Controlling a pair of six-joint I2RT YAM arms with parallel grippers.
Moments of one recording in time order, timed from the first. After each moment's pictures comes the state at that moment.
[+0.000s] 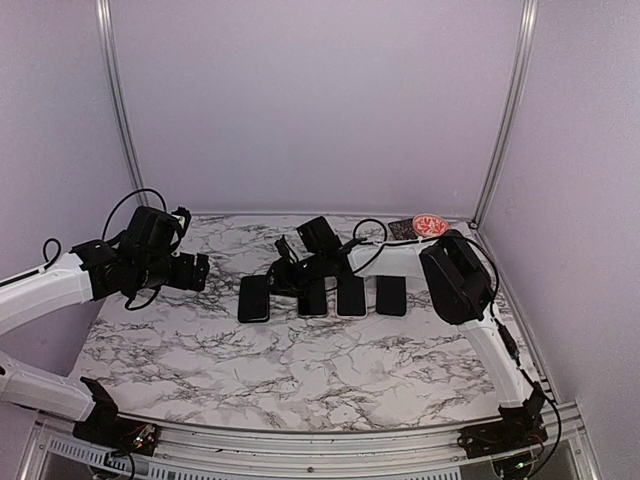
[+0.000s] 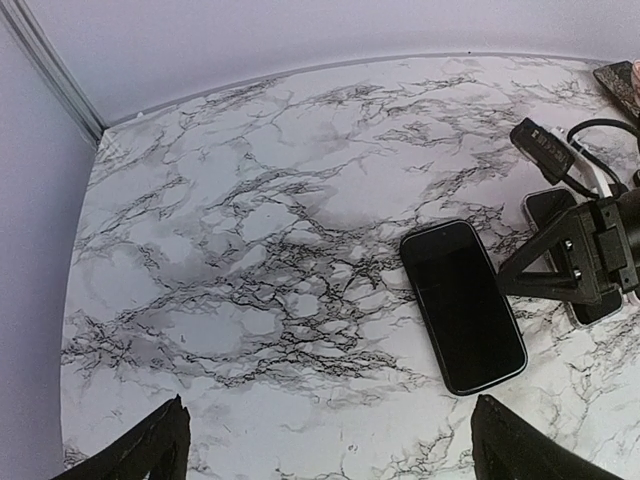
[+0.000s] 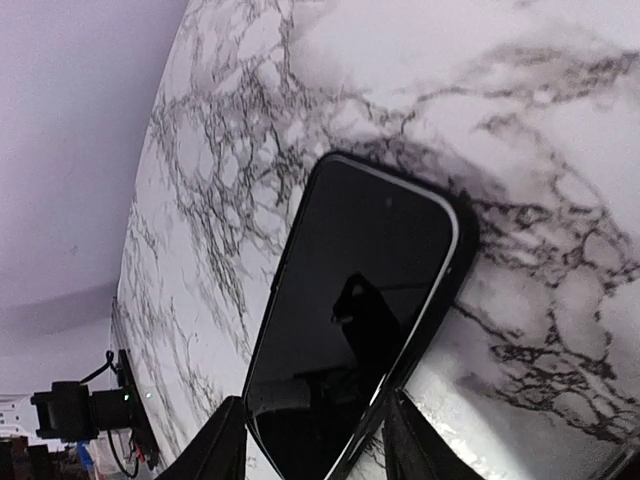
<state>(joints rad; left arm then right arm) -0.61 1.17 0.89 -0.47 -0.39 -0.24 0.77 2.48 1.92 -0.14 -0.60 0.72</state>
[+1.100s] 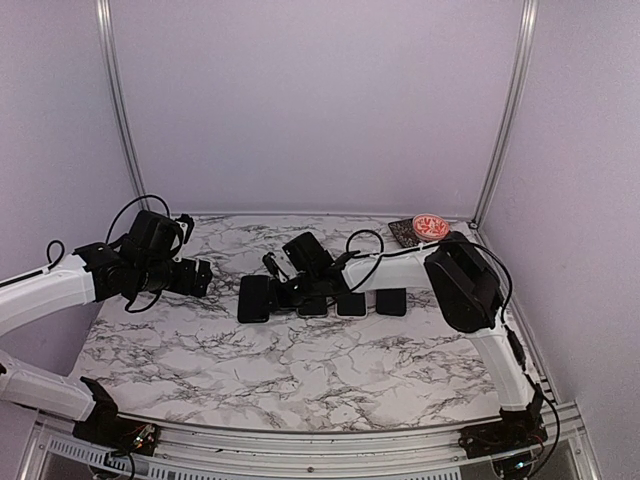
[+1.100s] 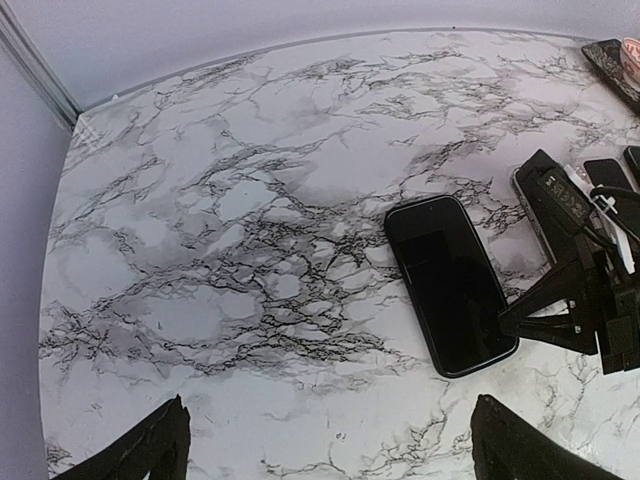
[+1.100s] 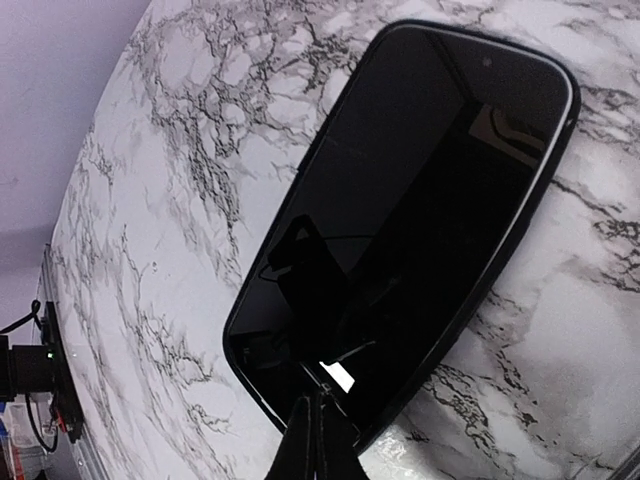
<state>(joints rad) -0.59 1.18 0.86 -0.47 -0.32 -0.24 0.88 2.38 1.76 -0.15 -0.40 0.55</state>
